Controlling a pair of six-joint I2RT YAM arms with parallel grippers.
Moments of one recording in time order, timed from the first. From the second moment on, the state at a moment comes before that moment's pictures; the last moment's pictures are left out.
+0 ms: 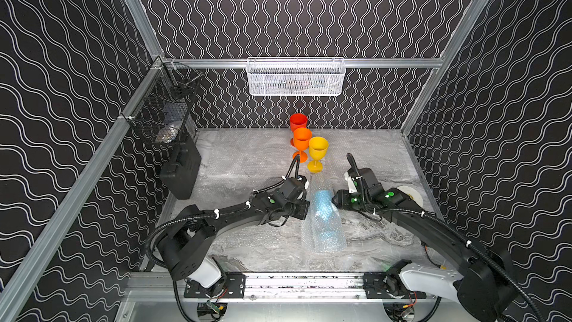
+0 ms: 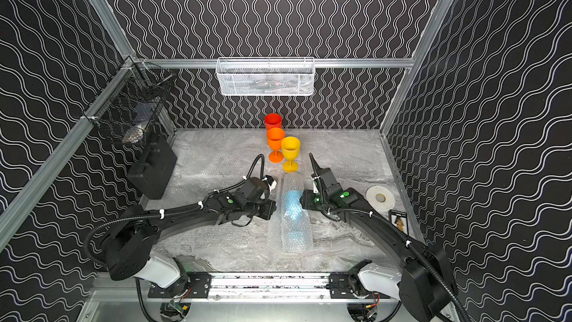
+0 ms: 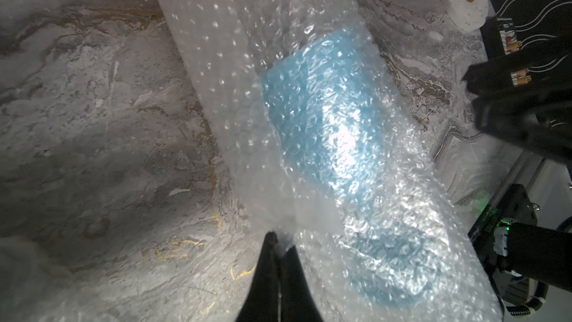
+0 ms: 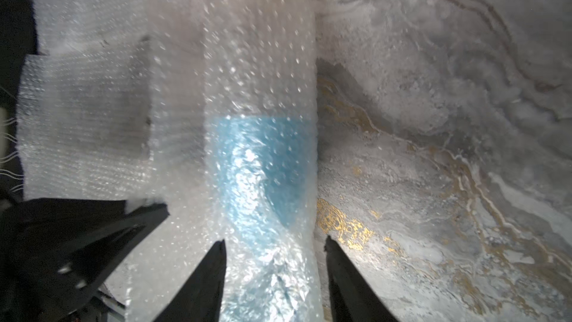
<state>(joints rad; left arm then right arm) -0.78 1.54 0.91 -0.23 0.11 -0.50 0.53 1.20 0.87 -0.60 -0.09 0.56</state>
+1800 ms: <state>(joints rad) -0.78 1.49 0.87 -0.21 0.08 -0.50 0.96 1.48 0.99 -0.78 0.23 0.56</state>
